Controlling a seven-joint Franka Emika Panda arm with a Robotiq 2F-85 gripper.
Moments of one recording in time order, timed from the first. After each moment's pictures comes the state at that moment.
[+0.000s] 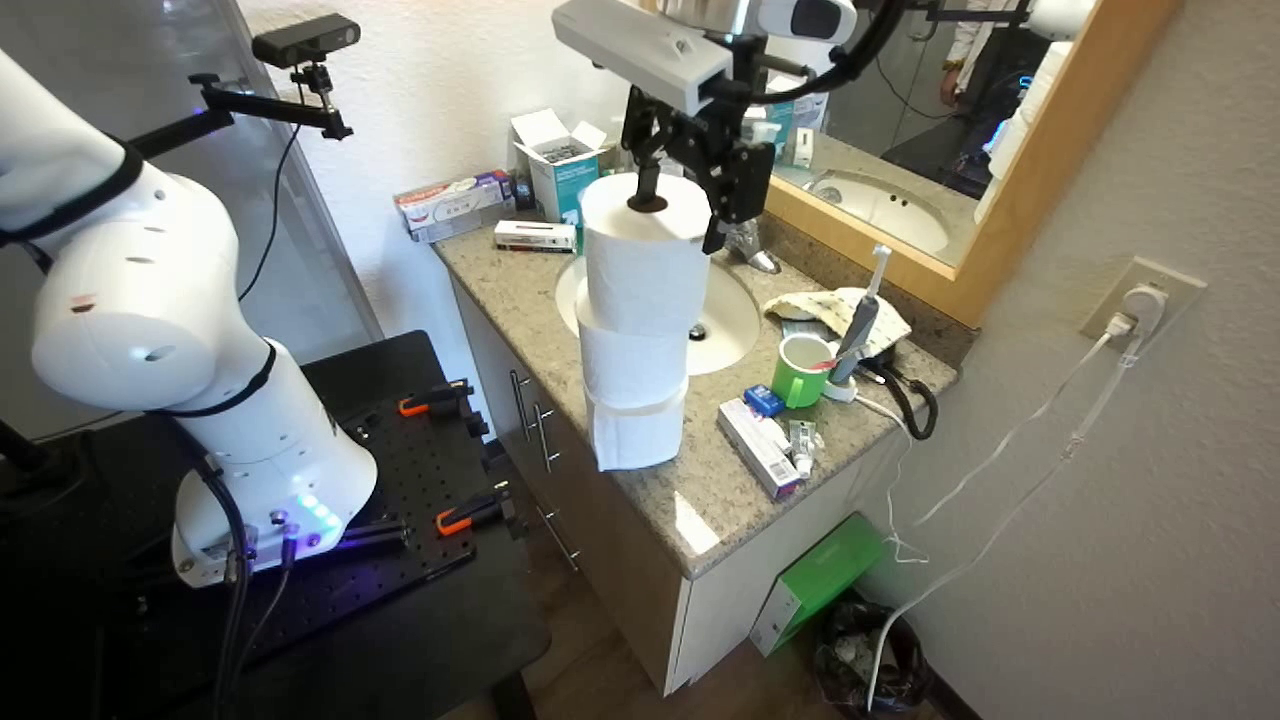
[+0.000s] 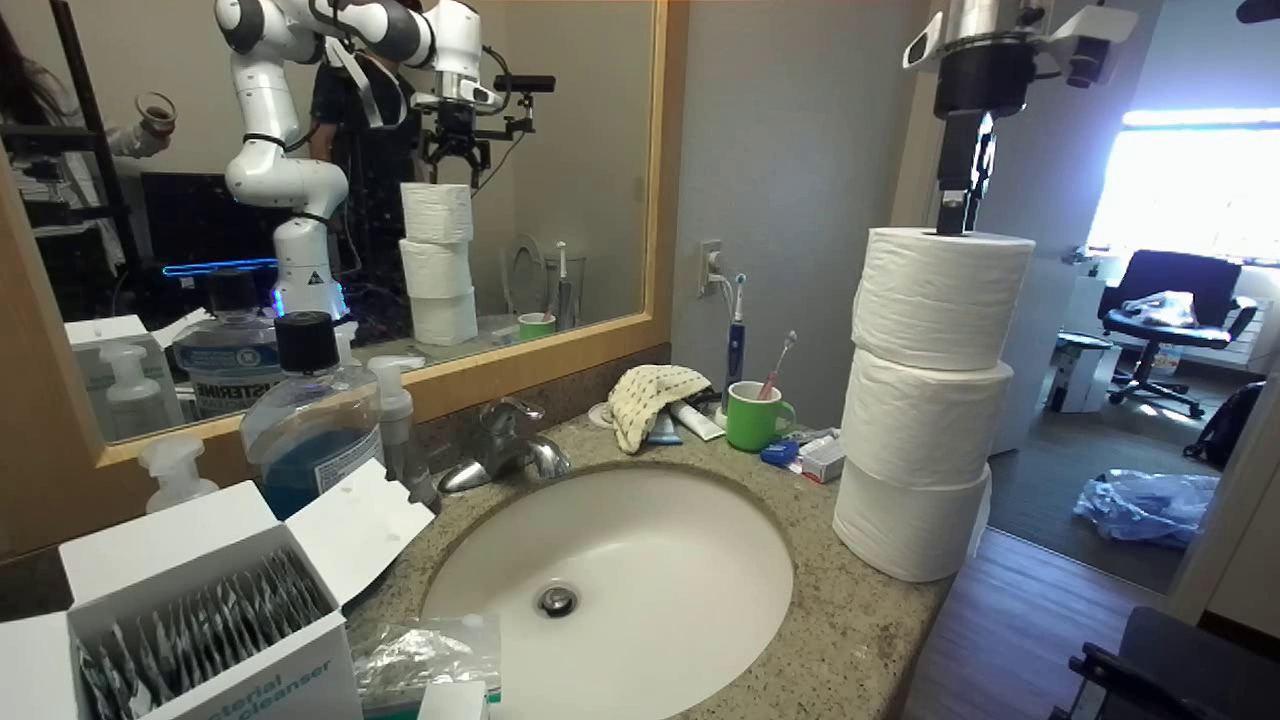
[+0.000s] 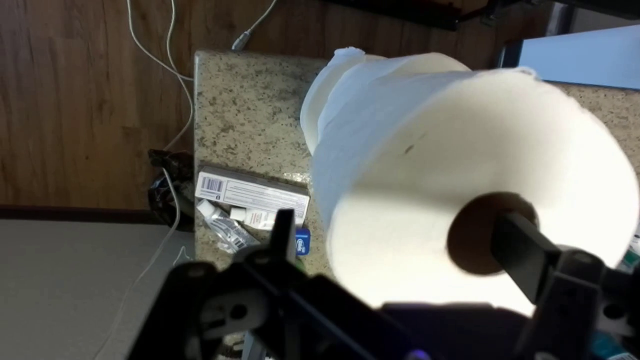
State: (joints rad) arm -0.09 -0.28 -0.27 -2.14 -0.04 1.79 -0.52
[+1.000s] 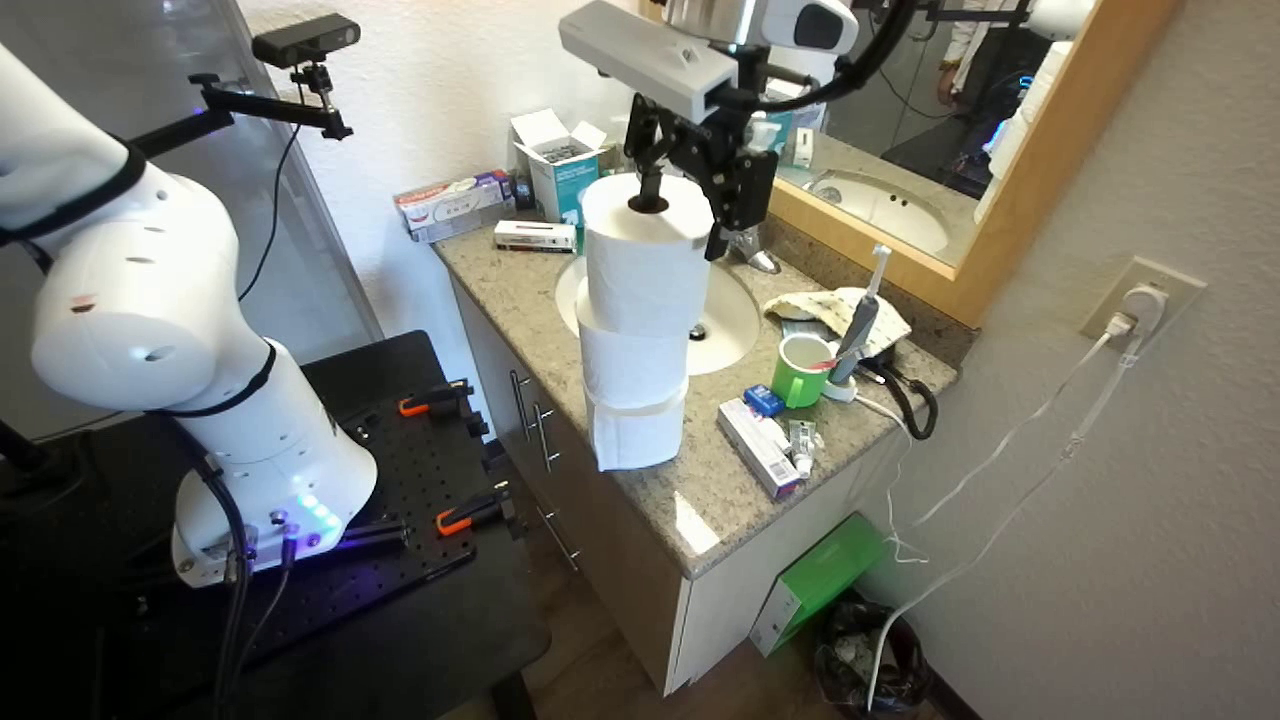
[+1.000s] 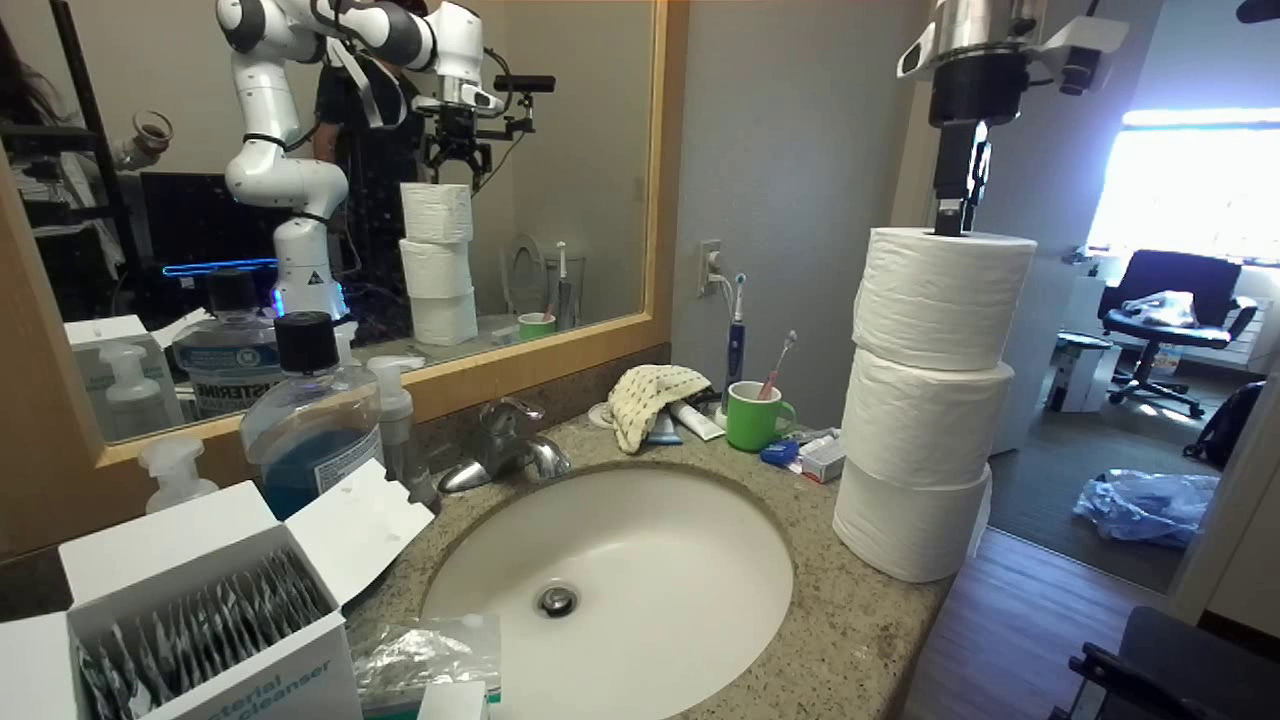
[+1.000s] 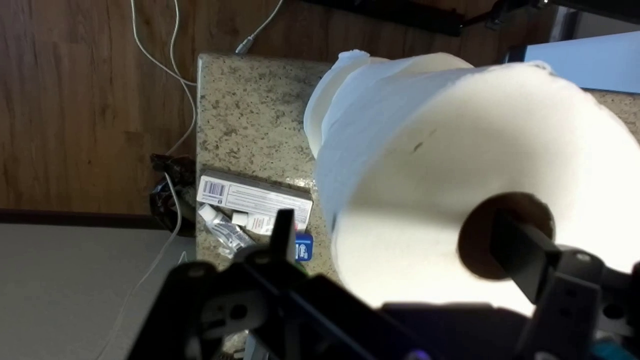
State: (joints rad) arm -0.09 -0.26 -0.27 -2.14 -0.05 1.80 -0.52
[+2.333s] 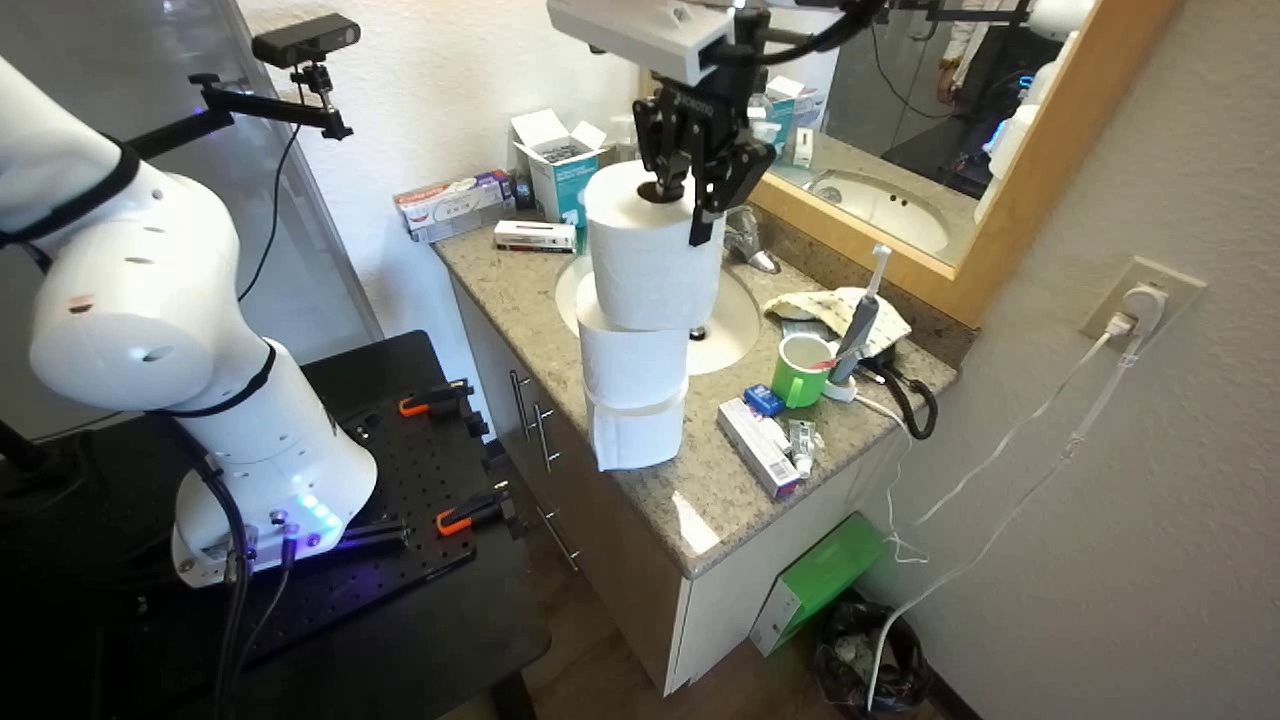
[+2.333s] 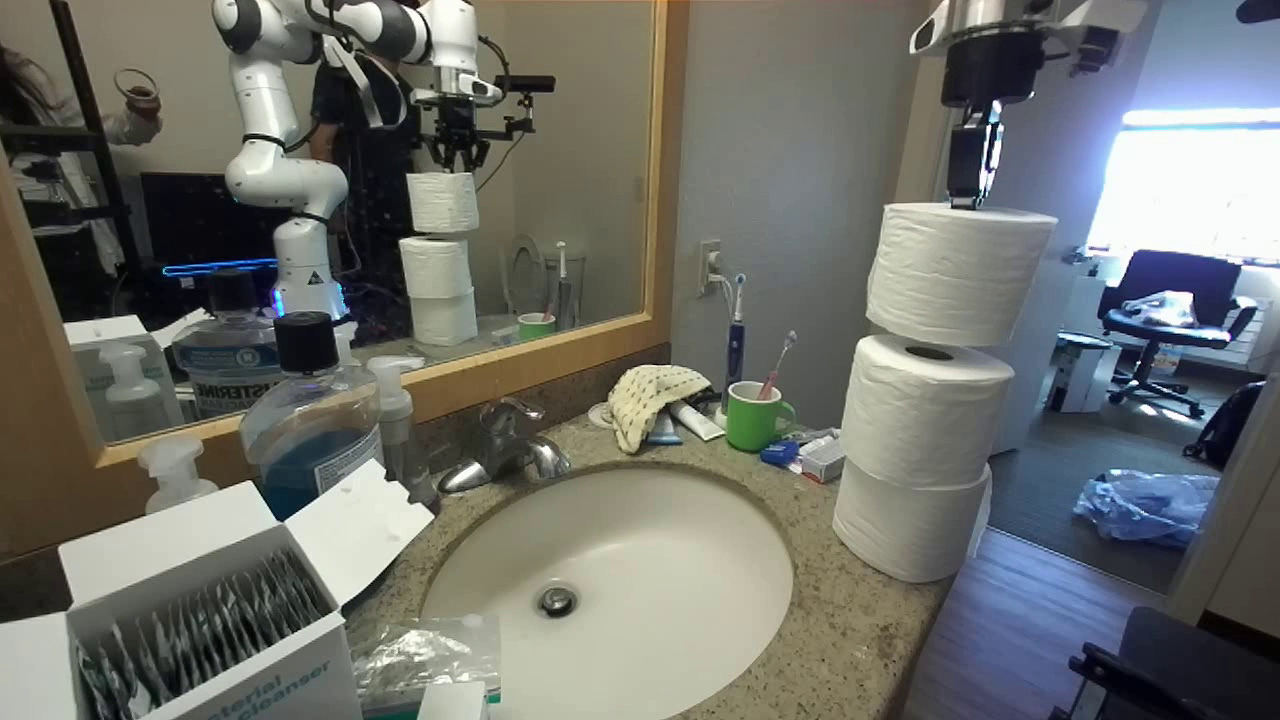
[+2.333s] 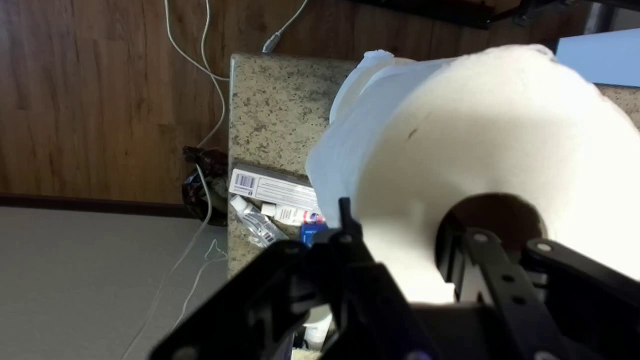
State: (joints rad) arm -0.10 -0.31 -0.25 -2.14 -0.11 1.81 -0.49
